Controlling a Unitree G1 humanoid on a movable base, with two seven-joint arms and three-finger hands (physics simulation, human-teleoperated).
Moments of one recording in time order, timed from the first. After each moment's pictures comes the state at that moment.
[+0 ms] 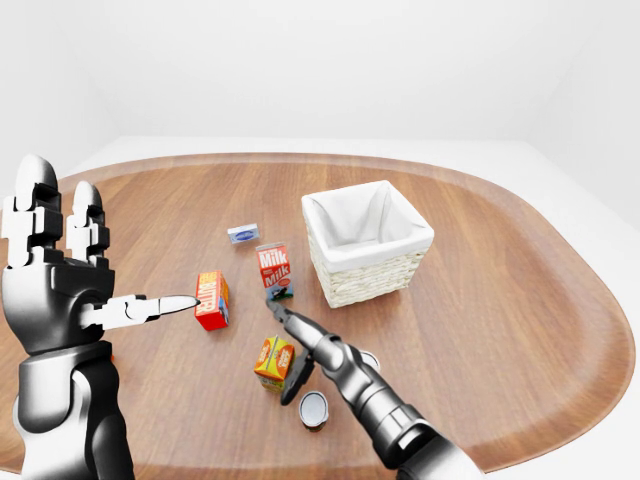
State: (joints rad) left arm -0.03 0.20 0.50 -0.56 -0.31 0.09 -0.16; right arm -0.46 0.26 0.24 0.91 -0.69 -0.09 0.18
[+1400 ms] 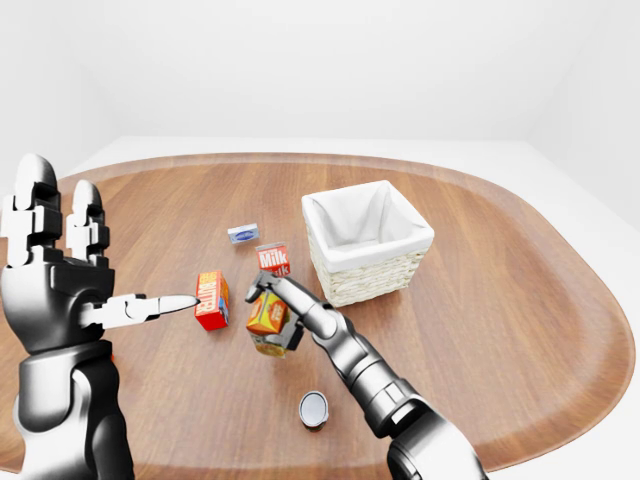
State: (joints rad) left arm -0.04 0.20 0.50 -0.56 -0.32 0.09 -0.16; right arm -0.60 0.28 0.22 0.85 -0.58 -0.09 0.17
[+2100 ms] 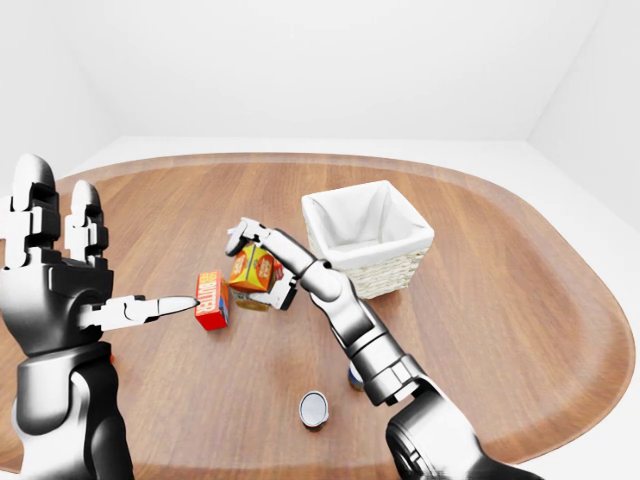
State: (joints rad) left arm -0.03 0.20 0.50 -0.57 -0.32 0.09 -0.16; right arm -0.72 0.26 0.19 0.61 -0.50 -0.09 0.27
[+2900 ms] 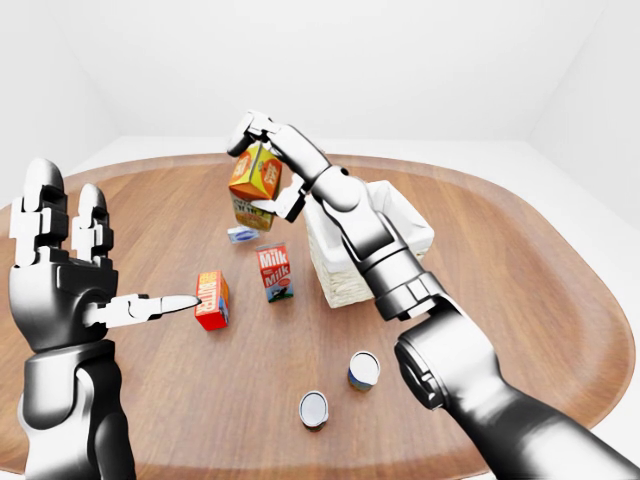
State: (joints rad) left arm -0.03 0.20 0.49 -0.54 -0.31 0.09 -0.16; right arm -1.19 0.12 0.07 0.79 -0.33 -0.05 0.25
